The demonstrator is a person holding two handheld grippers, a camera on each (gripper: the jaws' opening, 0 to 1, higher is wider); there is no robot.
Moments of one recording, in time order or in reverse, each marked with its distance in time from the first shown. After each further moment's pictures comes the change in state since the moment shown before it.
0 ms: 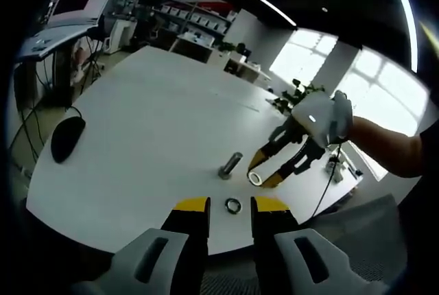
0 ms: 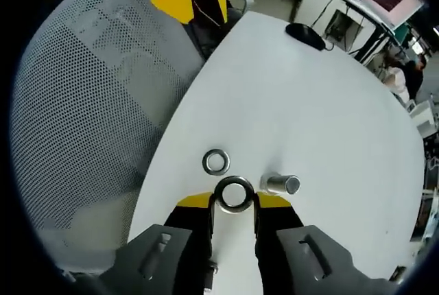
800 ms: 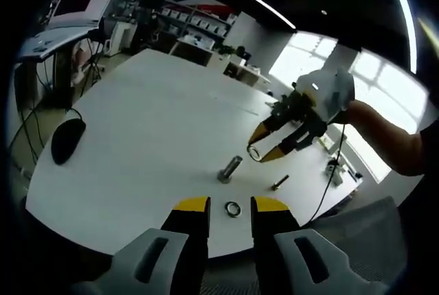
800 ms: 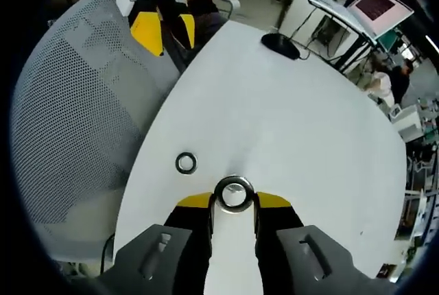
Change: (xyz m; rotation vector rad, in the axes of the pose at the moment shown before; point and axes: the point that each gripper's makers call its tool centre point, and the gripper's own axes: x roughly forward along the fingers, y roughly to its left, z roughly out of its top) left arm -0.001 -0.001 0.005 0.000 -0.033 -0.008; right arm -0.030 -0.044 0.011 -0.015 0.009 -0.093
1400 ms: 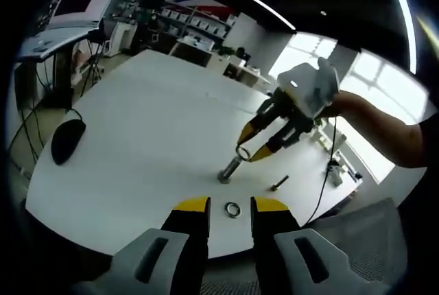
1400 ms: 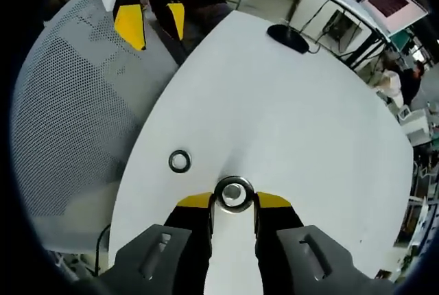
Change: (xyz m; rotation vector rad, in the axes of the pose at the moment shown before) left arm 0.000 0.001 -0.001 -0.003 0.002 0.004; right arm 0.021 -0.008 -0.002 -0.036 0.070 0.071
